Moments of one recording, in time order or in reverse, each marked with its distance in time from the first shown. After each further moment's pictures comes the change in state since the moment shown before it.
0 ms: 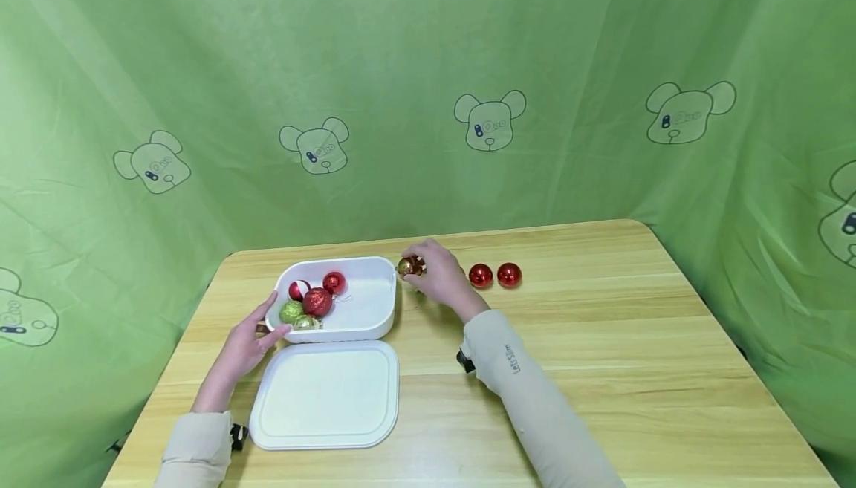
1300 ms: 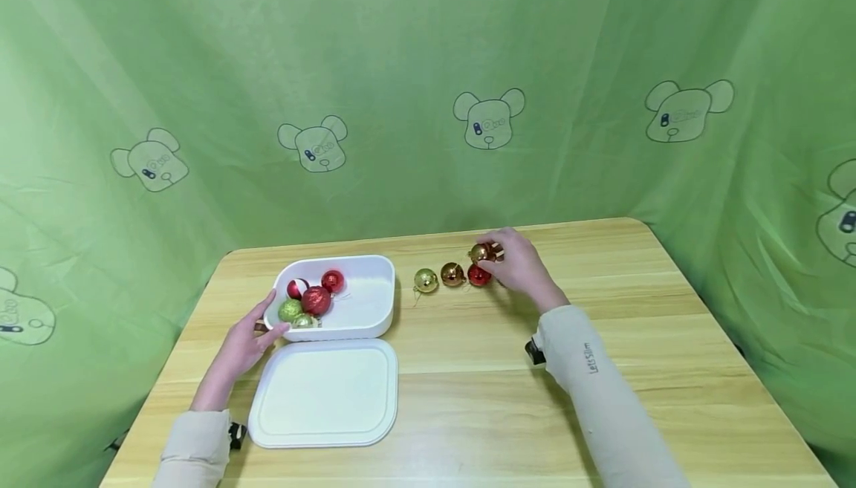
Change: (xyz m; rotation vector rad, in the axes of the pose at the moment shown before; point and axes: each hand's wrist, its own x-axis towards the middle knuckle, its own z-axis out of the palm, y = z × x) left_hand 0.001 0.000 0.001 -0.021 0.004 0.010; right_hand -0.042 0.080 -0.087 -0.087 0.051 0.073
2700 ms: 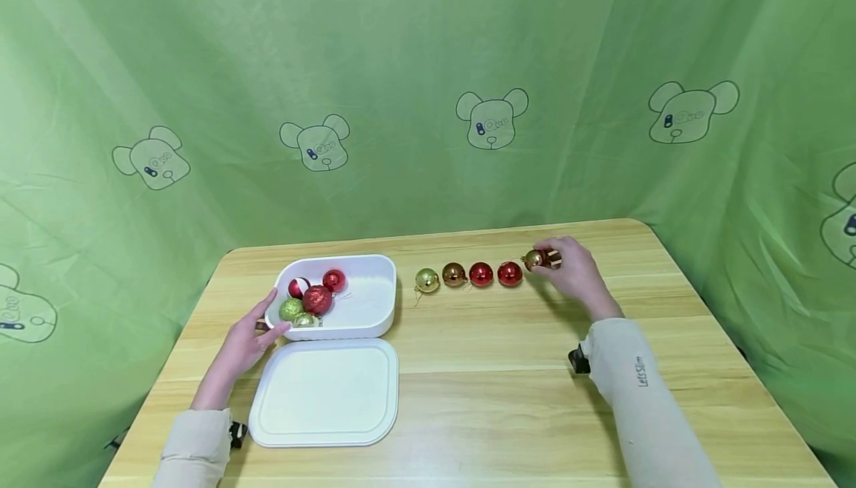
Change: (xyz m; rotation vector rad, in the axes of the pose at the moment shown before) left_hand 0.000 0.000 -0.001 0.003 0.002 0.000; right_hand -0.034 0.072 -0.036 -0.003 0.013 0.150
